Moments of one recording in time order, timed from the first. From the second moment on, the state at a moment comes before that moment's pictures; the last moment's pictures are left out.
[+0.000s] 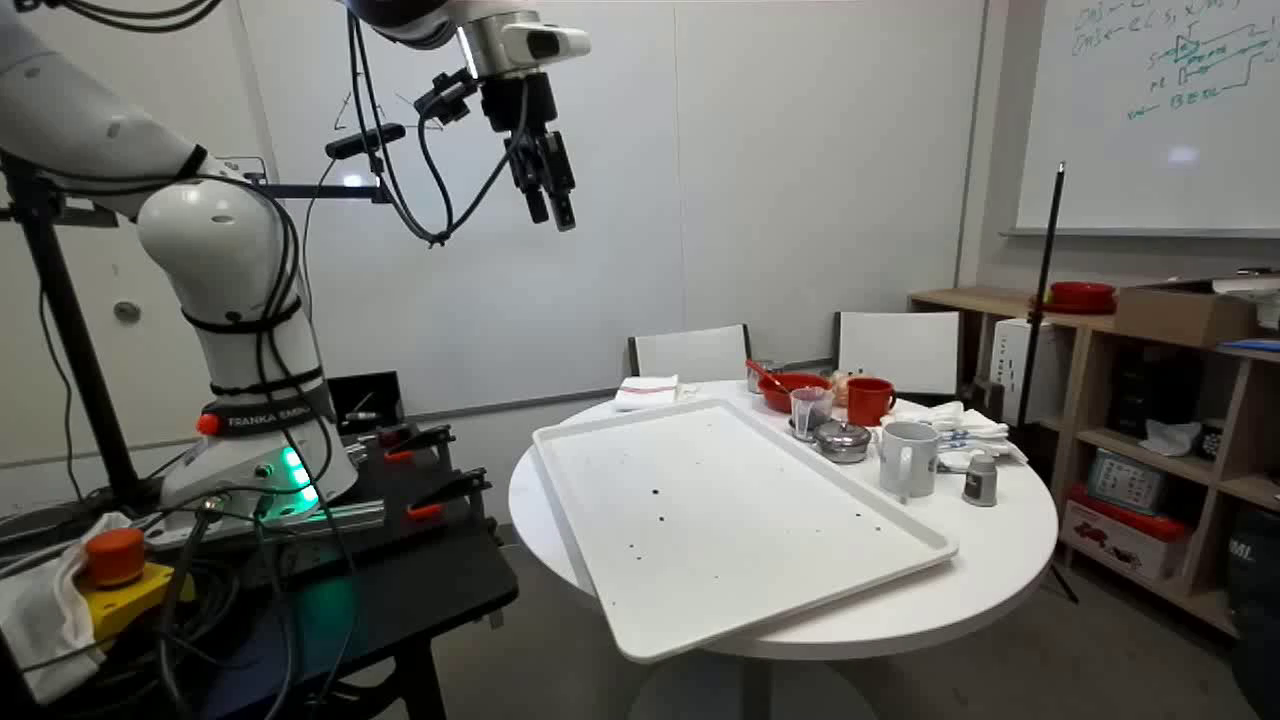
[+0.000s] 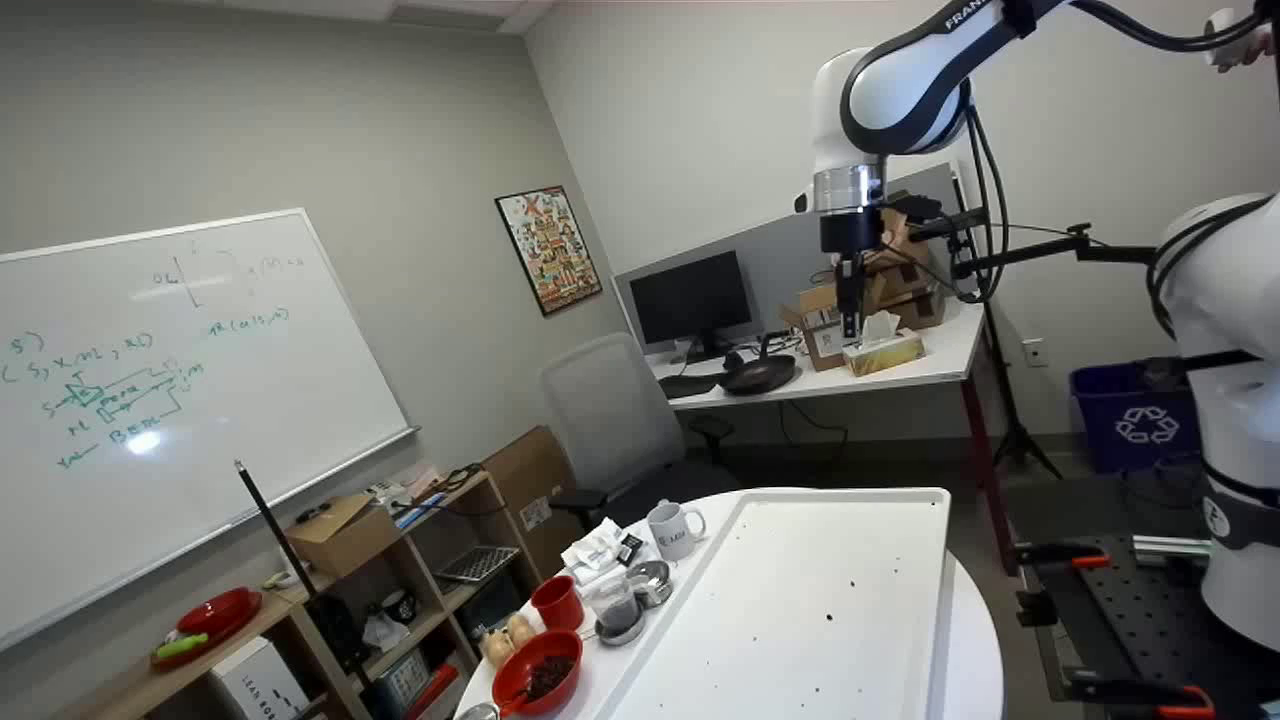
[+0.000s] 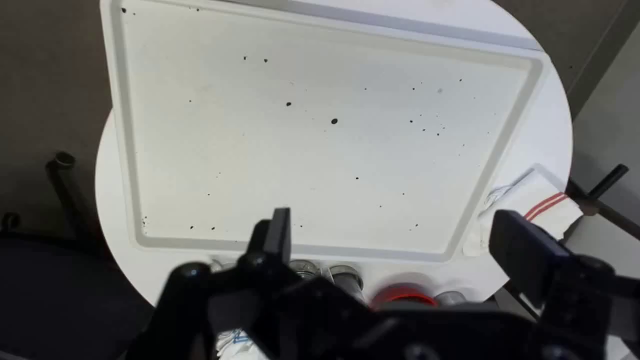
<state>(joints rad) -0.18 -0.77 -0.37 -2.64 -0.11 2.09 -0.34</state>
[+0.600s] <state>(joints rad) -0.18 -0.77 -0.37 -2.64 -0.11 2.09 -0.34</state>
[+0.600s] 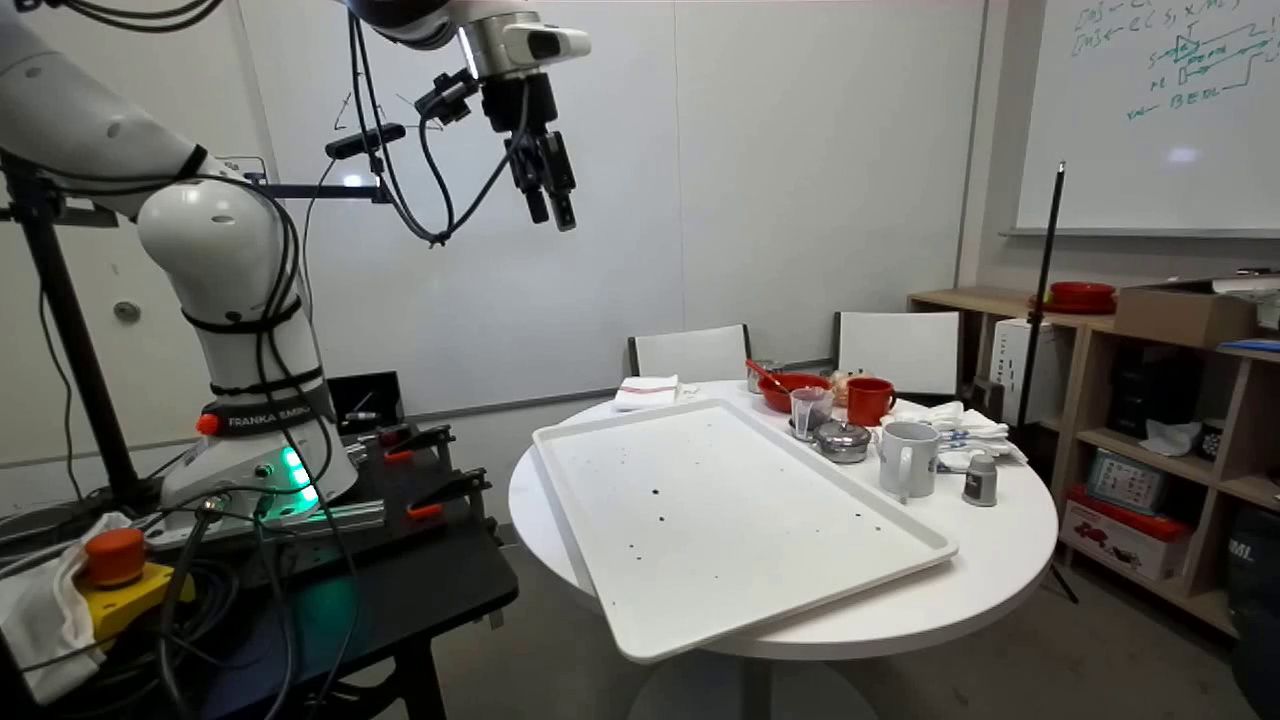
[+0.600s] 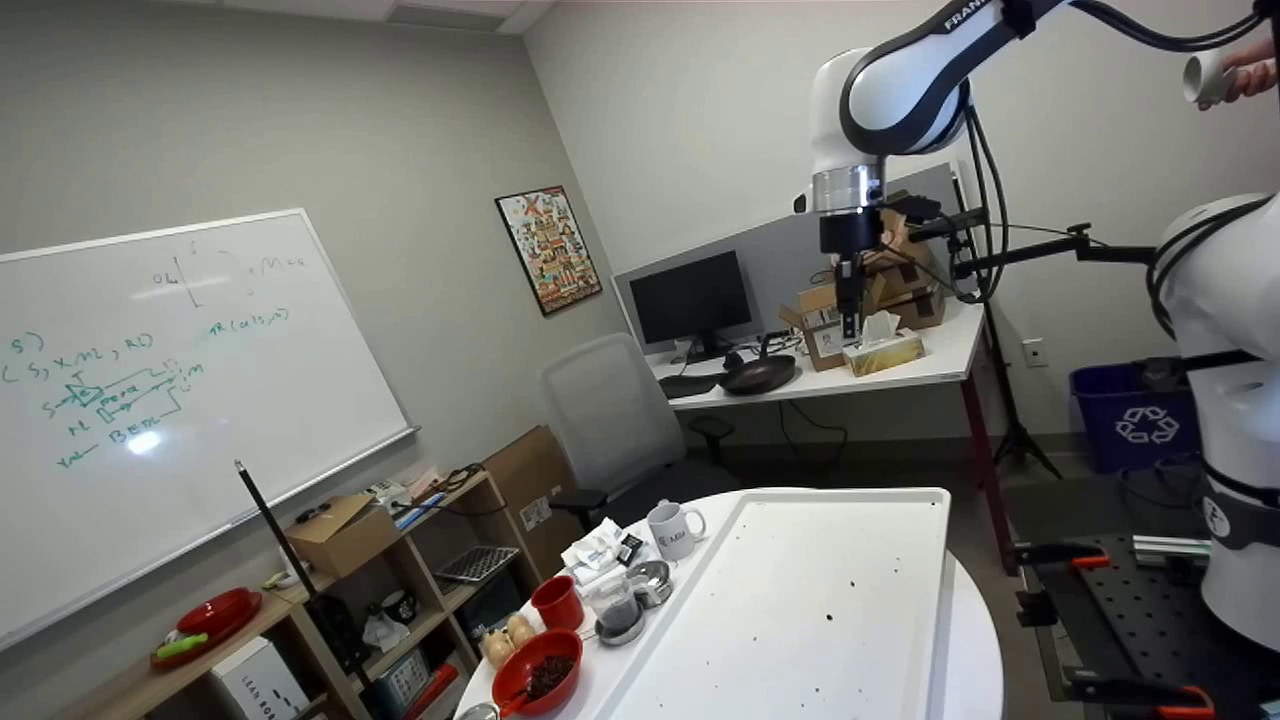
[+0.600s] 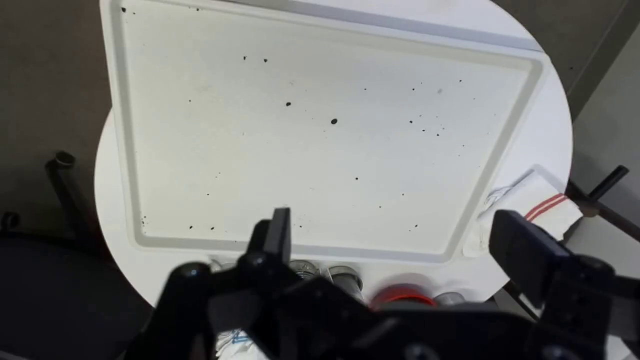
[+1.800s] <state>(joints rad) 0.01 -0.40 0.00 -2.49 -0.18 2.38 -0.26</state>
